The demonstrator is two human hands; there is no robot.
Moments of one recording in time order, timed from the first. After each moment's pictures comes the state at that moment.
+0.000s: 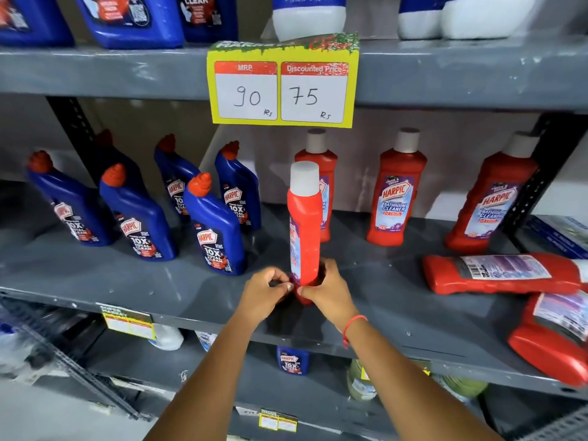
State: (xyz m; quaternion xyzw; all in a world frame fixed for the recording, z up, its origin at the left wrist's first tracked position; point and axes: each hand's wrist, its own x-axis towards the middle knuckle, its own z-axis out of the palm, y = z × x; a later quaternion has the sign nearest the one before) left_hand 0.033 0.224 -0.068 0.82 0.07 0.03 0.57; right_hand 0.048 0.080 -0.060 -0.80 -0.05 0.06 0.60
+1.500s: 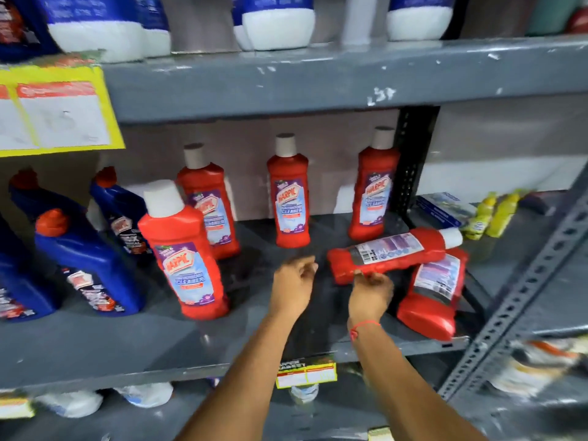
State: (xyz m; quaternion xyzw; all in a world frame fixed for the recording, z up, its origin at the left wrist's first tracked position) left_hand 0.058 0.011 -0.038 0.86 -0.07 0.09 0.49; right_hand 0.053 -0.099 -0.068 -0.61 0.36 -0.29 0.64
